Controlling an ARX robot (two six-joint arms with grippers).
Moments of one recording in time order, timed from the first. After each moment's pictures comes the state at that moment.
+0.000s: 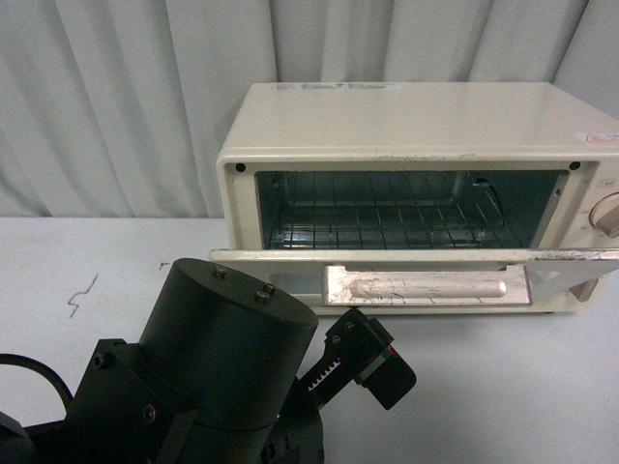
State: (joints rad) left arm -0.65 2.04 0.66 0.67 -0.04 -1.19; right arm 0.00 0.00 0.01 0.00 0.00 -0.01
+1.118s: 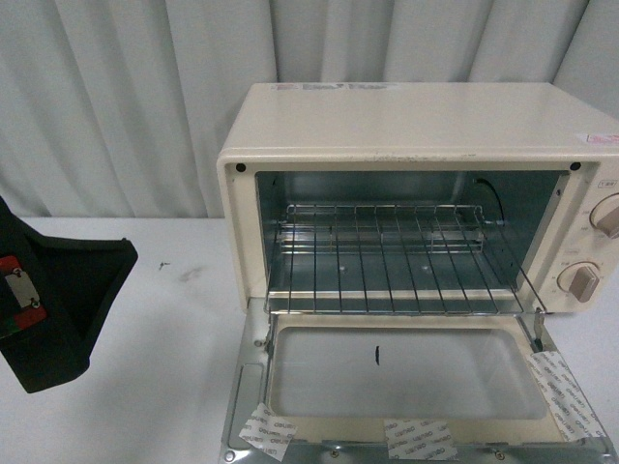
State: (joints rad) left arm -0.39 1.10 0.21 0.59 -0.14 -0.52; right arm 0.00 0.00 0.01 0.00 0.00 -0.01
